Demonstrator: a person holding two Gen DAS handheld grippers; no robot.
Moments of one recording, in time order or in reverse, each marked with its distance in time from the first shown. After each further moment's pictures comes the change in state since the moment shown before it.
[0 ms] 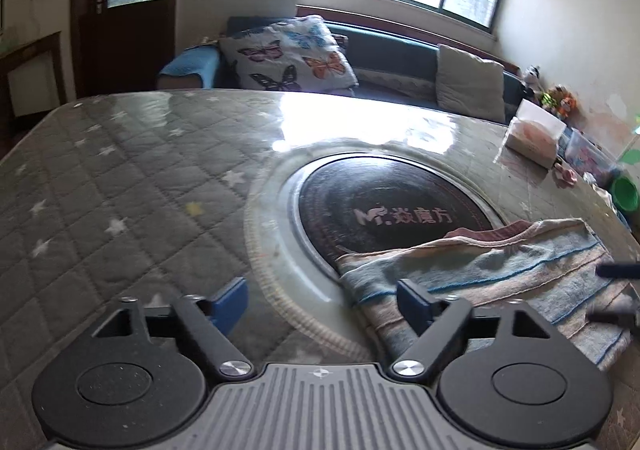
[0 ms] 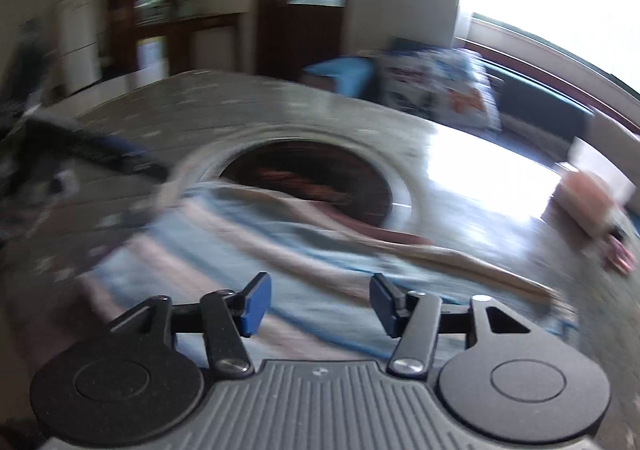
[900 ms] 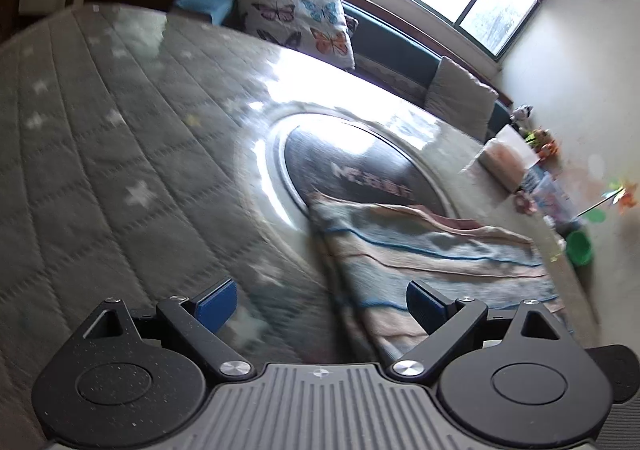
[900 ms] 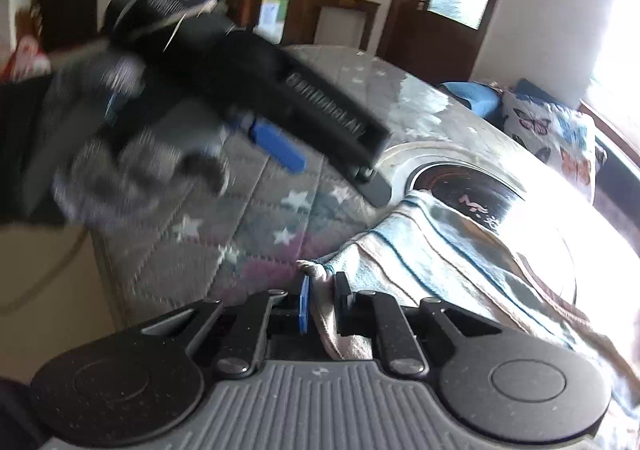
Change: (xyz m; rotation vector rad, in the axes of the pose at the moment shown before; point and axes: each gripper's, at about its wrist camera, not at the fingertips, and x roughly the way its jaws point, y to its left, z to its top) left arm -0.023 0.008 -0.030 -0.270 0.098 -0.186; right arm 0.015 0.145 0.001 -0.270 0.013 0.172
